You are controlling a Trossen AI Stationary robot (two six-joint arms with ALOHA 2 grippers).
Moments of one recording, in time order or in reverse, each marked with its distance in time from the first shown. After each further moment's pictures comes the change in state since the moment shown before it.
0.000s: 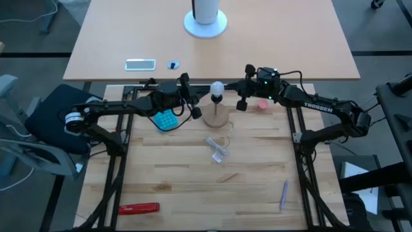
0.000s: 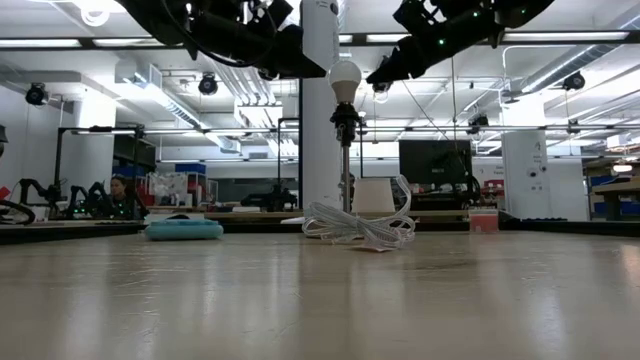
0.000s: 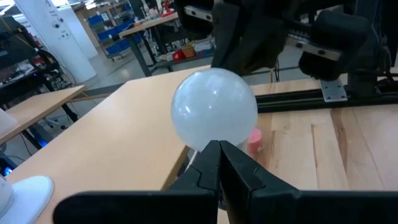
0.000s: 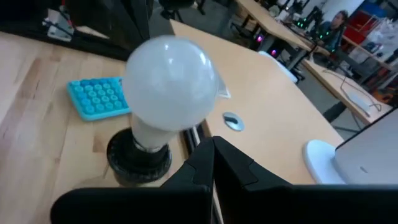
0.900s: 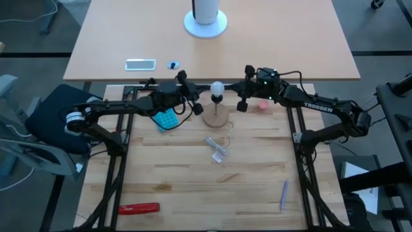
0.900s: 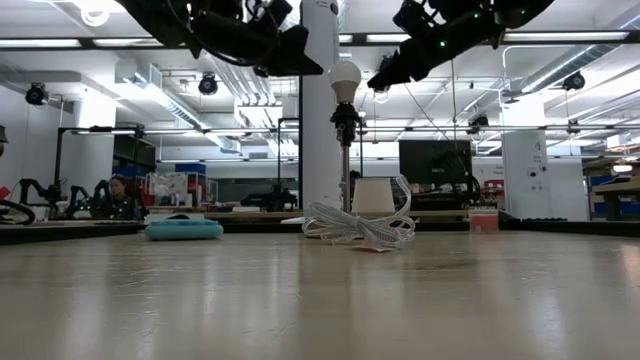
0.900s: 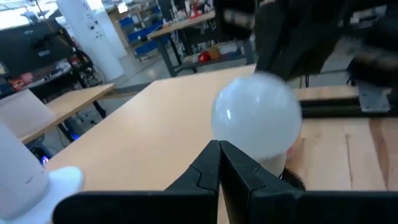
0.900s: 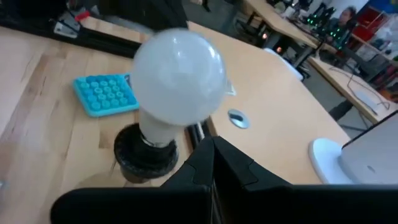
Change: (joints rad) left arm -0.001 0.014 0.000 0.060 -0.105 -0.003; right arm 0.006 0.002 0.000 -0.019 -0.009 0.000
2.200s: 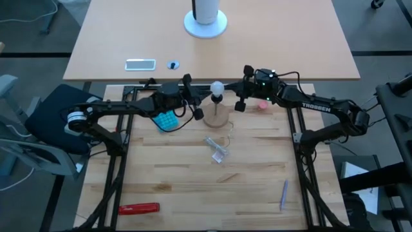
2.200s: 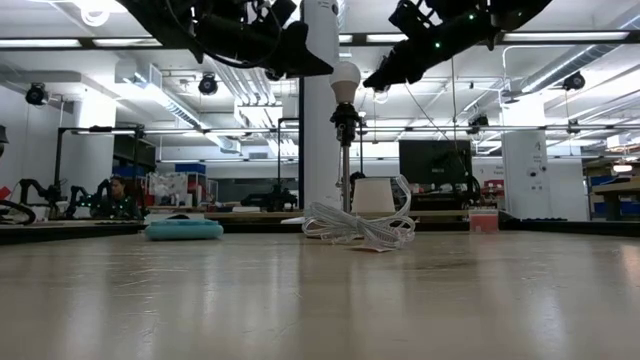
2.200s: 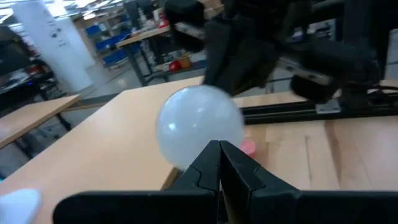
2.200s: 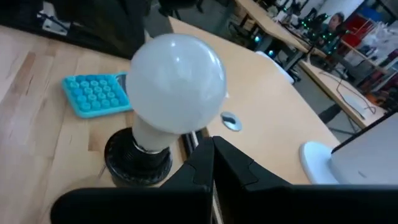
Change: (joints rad) left arm -0.013 0.019 -0.001 0.010 0.126 -0.007; right arm 0.013 0.022 0.000 0.041 0.044 -0.023
